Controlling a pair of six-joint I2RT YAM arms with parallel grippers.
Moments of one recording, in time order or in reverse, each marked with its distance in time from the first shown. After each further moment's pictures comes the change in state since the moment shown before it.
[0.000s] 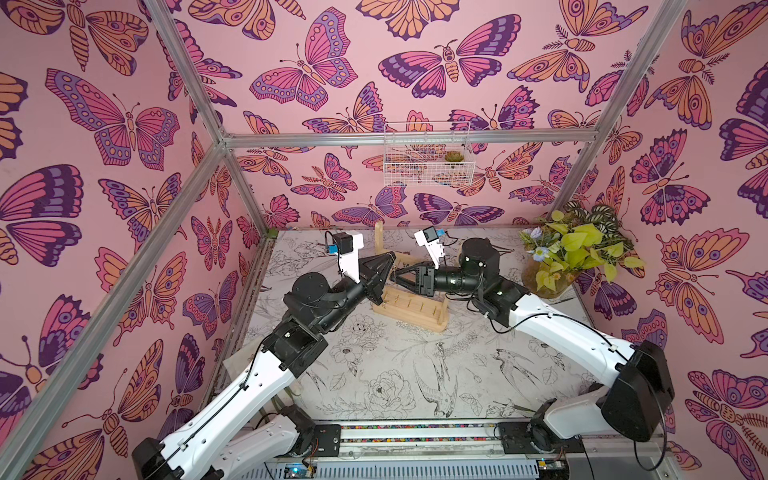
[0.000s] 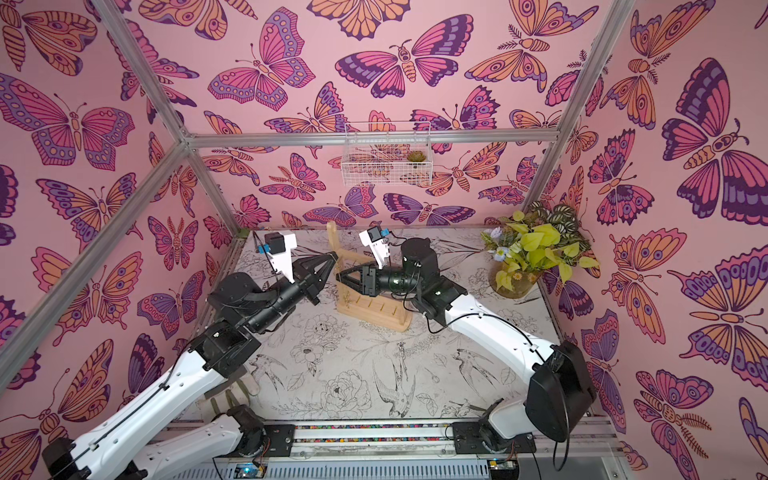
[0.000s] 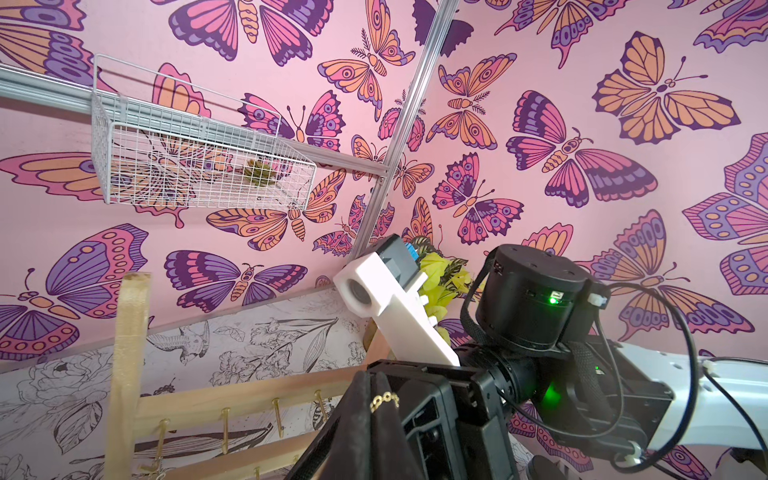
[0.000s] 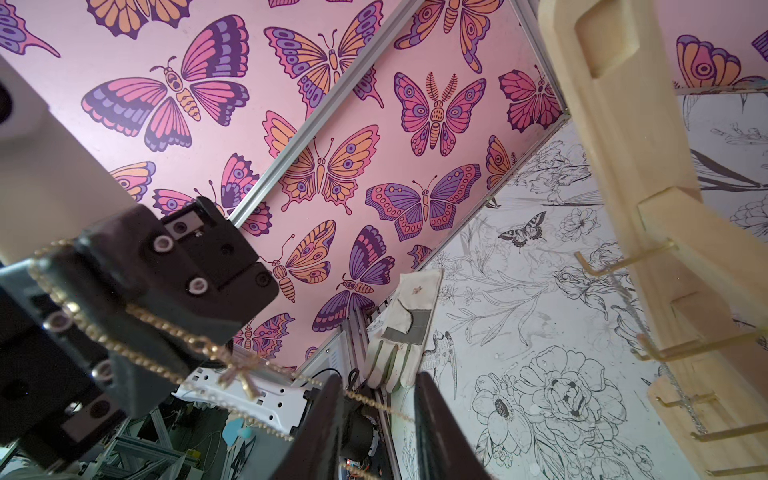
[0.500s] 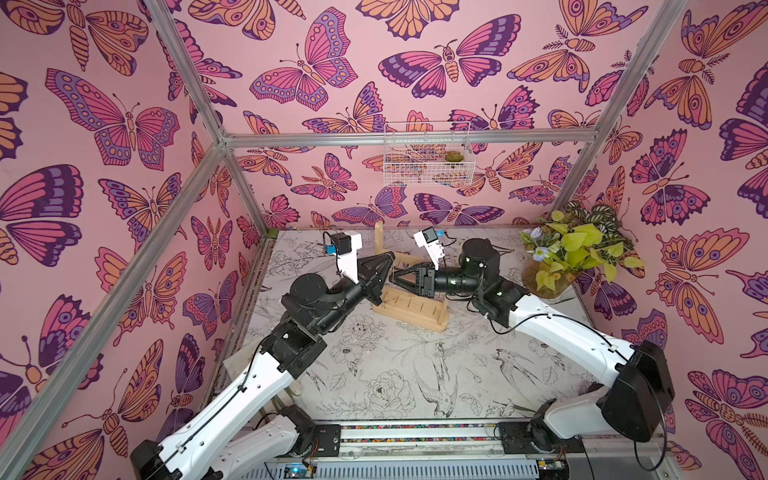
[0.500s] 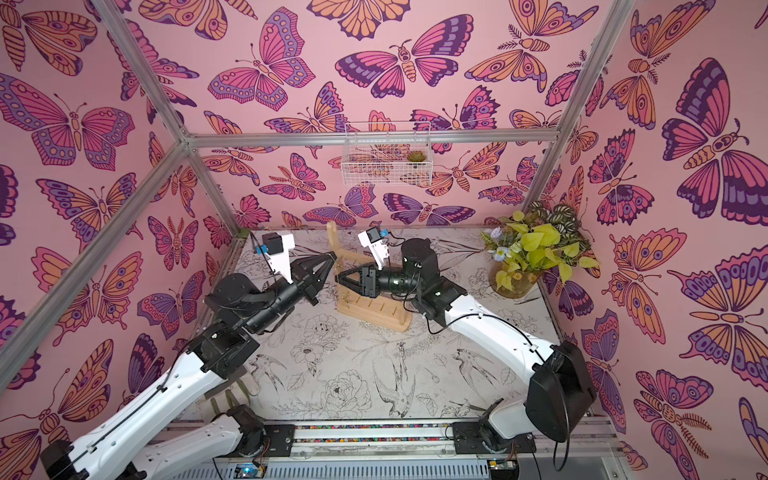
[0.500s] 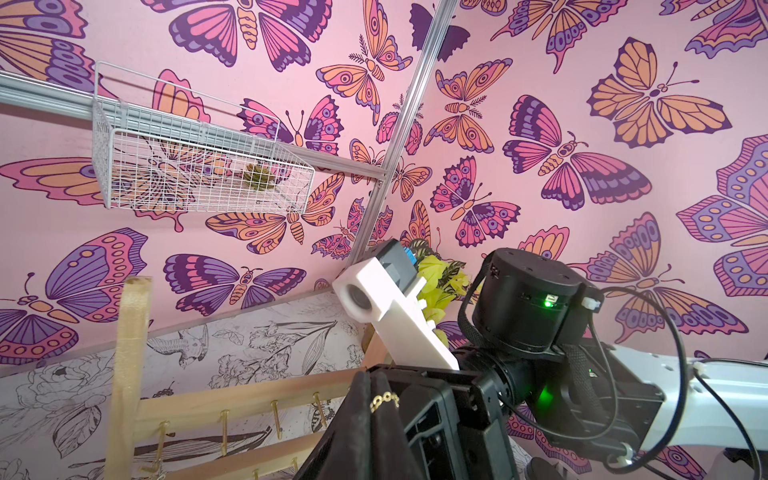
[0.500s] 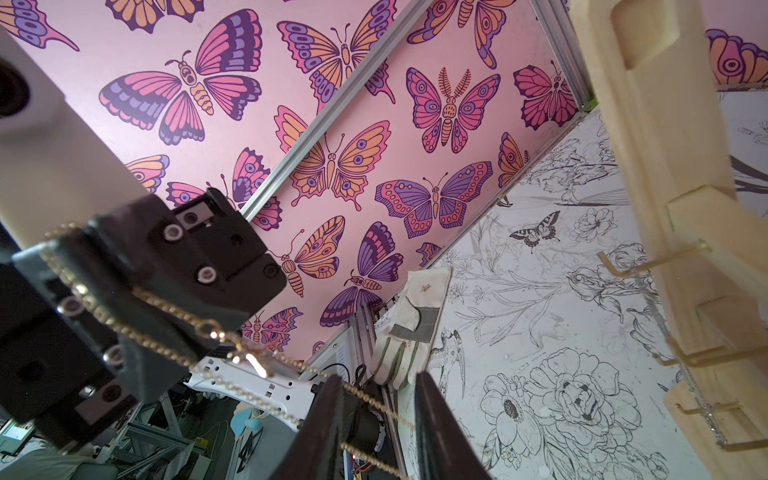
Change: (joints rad) left arm 0.000 -0.010 0.000 -0.001 0.000 0.000; right arm 0.002 -0.001 -0.008 0.017 -0.030 0.007
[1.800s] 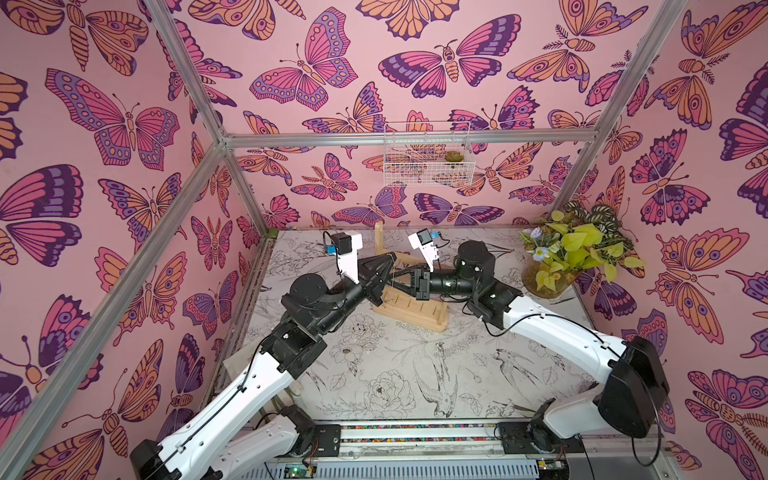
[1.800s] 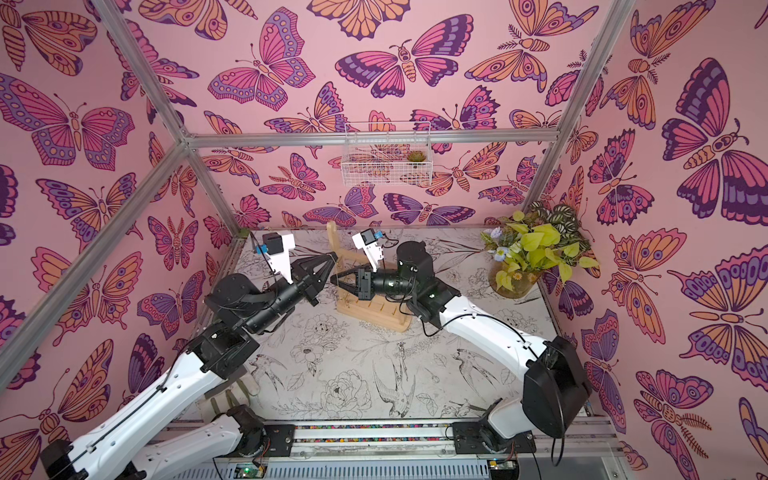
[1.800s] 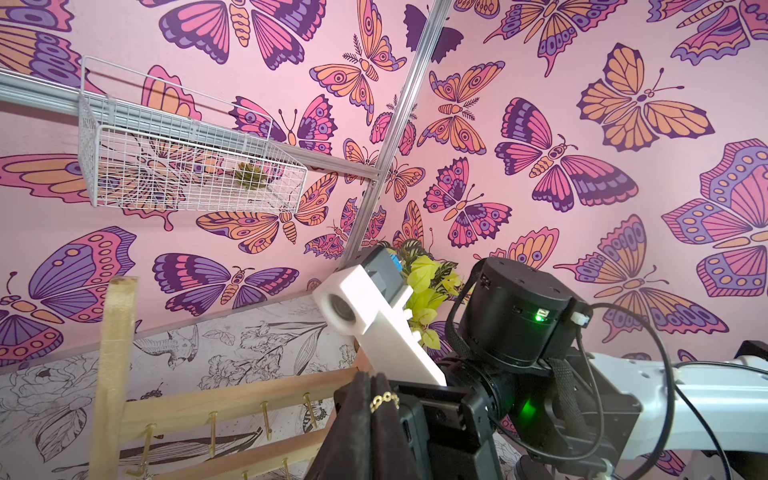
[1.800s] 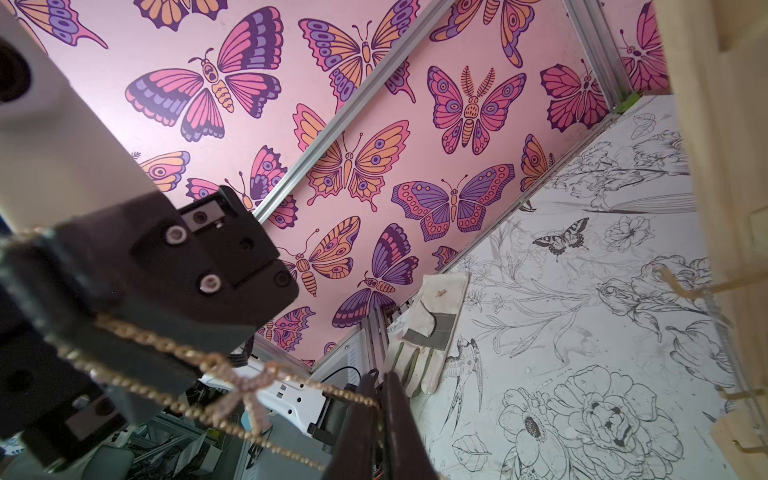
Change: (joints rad) left arm -0.007 0.000 0.003 0.002 0.010 -0.015; right arm 0.034 0.029 -0.008 0.090 0.000 0.028
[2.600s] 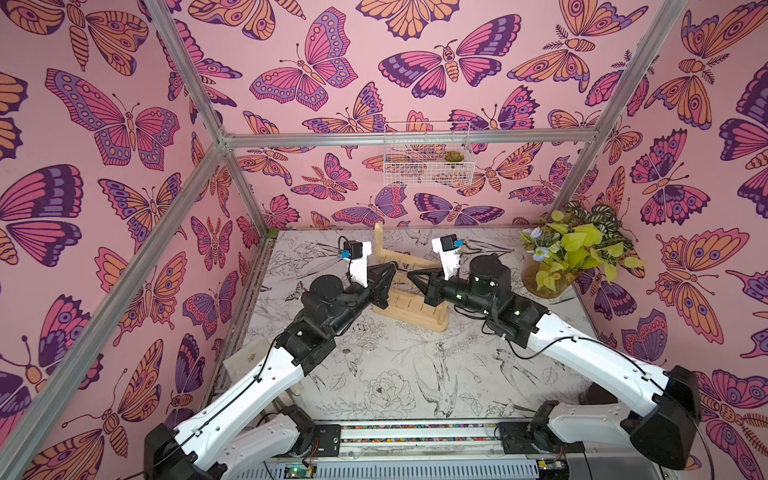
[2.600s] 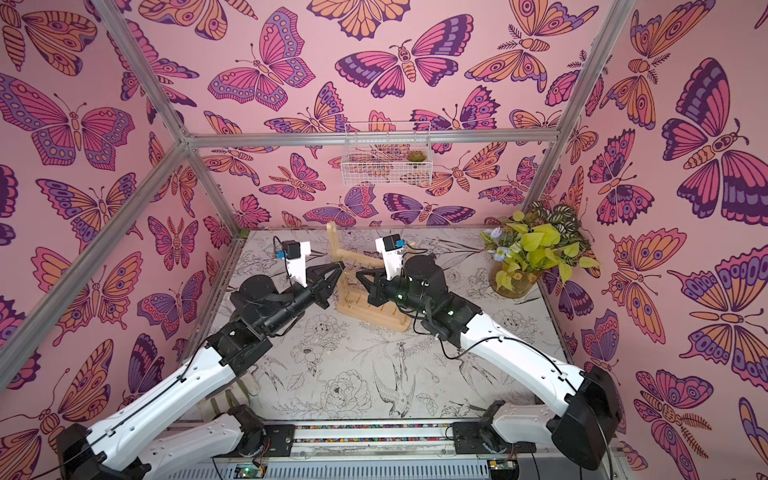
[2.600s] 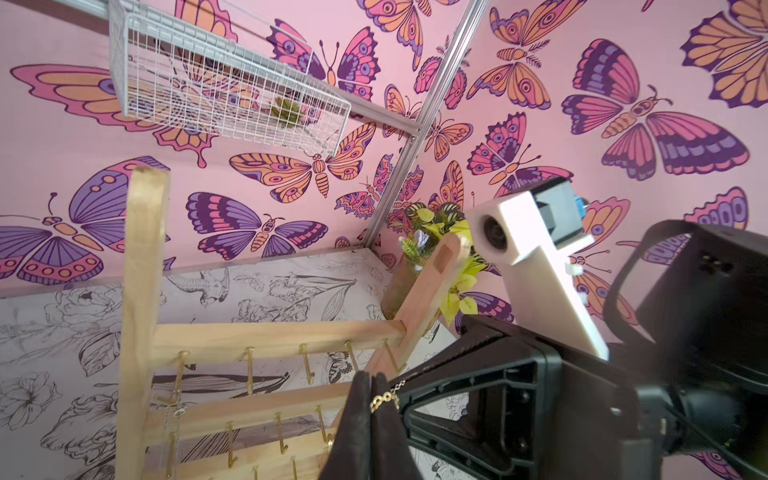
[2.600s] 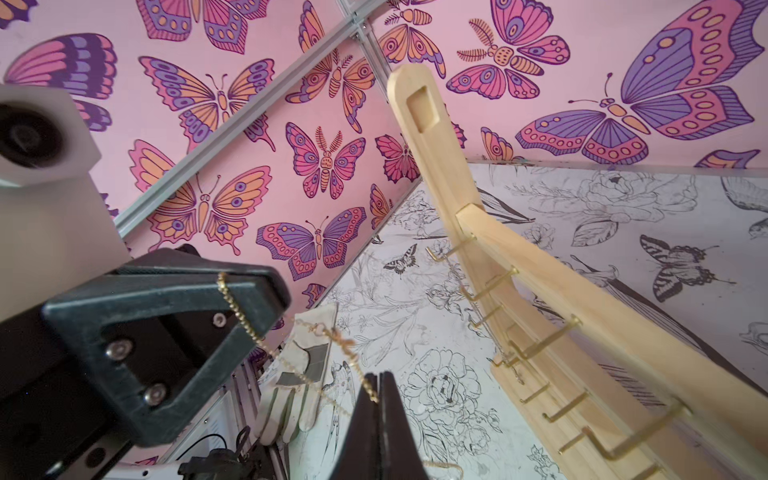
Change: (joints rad) left arm 0.002 0.071 -0.087 0.003 -0.067 -0.017; right arm 0.055 -0.194 -0.079 -0.270 0.548 -0.195
